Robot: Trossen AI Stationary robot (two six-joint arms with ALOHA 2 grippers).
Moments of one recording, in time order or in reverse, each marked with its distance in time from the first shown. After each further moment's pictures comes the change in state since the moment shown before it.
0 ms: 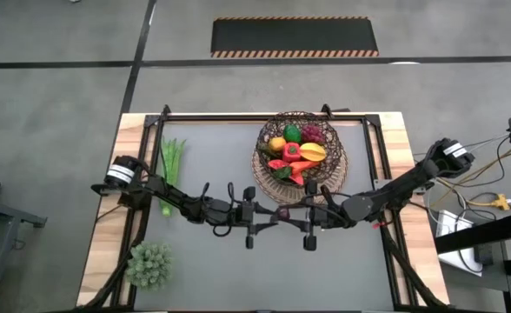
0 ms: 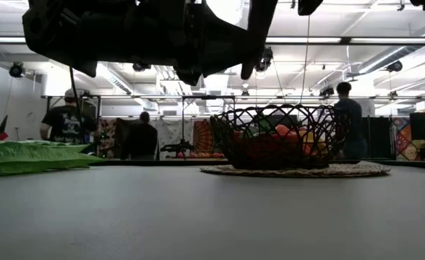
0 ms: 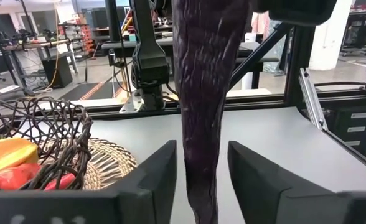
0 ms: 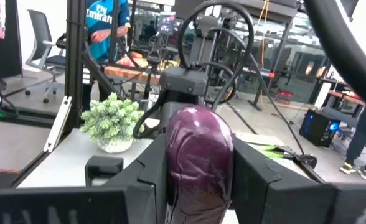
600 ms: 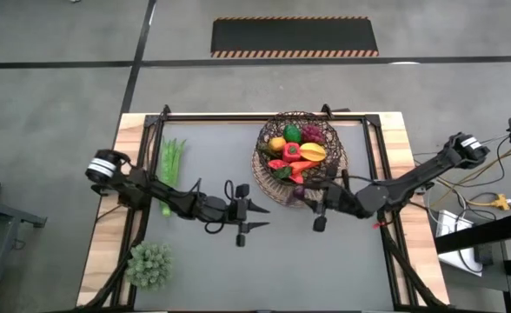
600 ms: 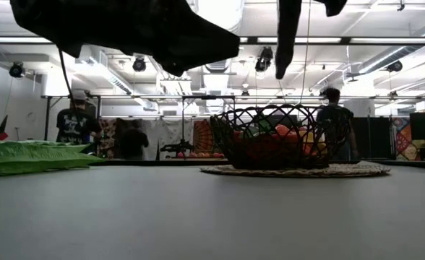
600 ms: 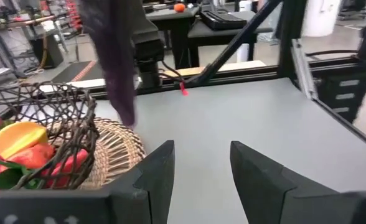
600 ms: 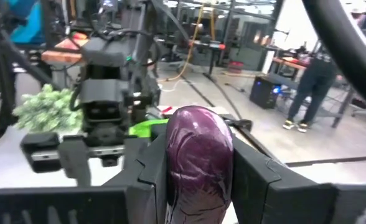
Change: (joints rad) left arm -0.002 -0.178 -0.047 -0.261 0.021 0.009; right arm 0.000 -0.257 0.000 -0.362 0.228 0.103
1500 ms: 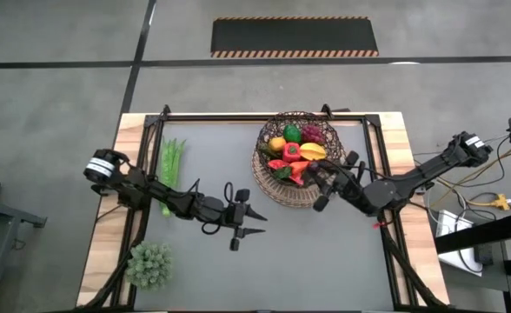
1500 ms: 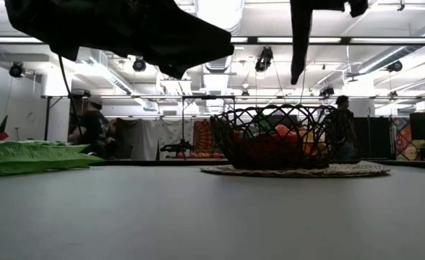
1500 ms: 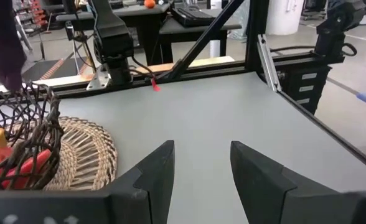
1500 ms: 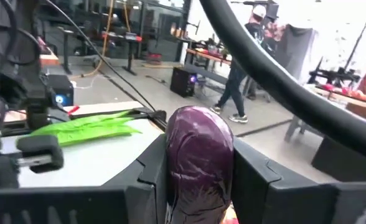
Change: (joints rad) left arm -0.006 -0.014 -0.032 0.000 0.118 -0.008; right arm -0.011 -0.077 -0.002 -0.070 0.372 -0.030
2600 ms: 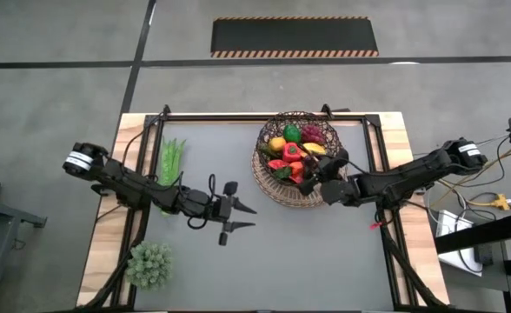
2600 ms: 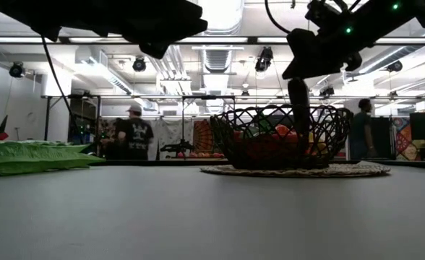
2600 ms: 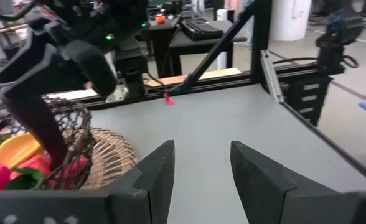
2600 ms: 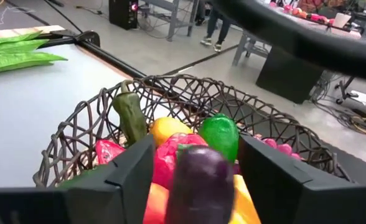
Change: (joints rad) left arm -0.004 -0.216 -0.072 -0.113 -0.038 0.023; right arm -0.232 0.181 -0.002 -0.405 -0.006 0.535
